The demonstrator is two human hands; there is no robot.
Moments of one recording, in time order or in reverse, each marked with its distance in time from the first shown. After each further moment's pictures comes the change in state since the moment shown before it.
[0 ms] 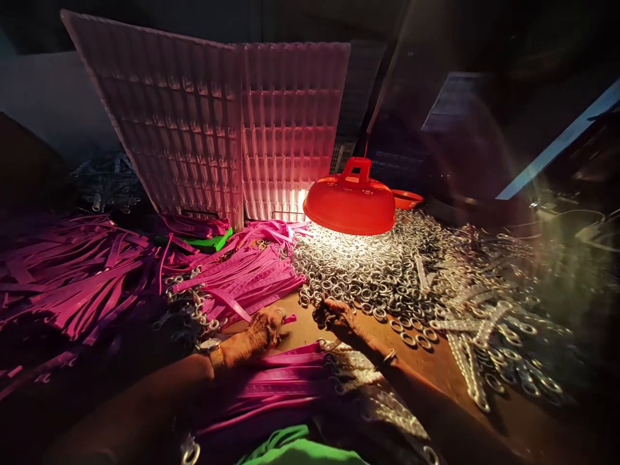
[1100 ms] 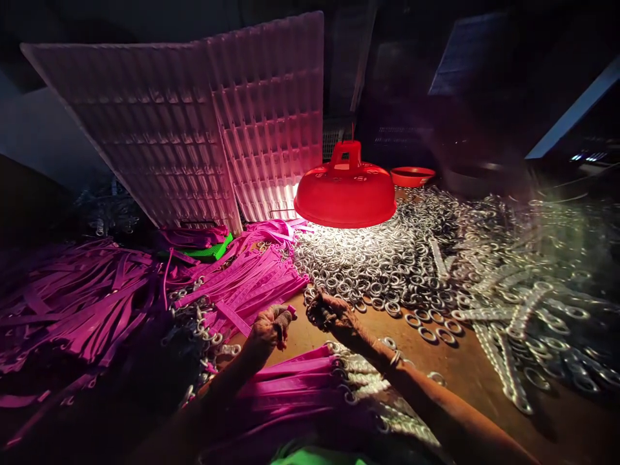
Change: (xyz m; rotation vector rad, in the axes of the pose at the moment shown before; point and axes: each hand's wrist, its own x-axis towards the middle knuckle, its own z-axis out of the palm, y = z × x) left_hand 0.003 0.035 0.013 -0.532 0.027 -0.384; right_hand 0.010 -0.004 0.014 -0.065 0.024 -0.207
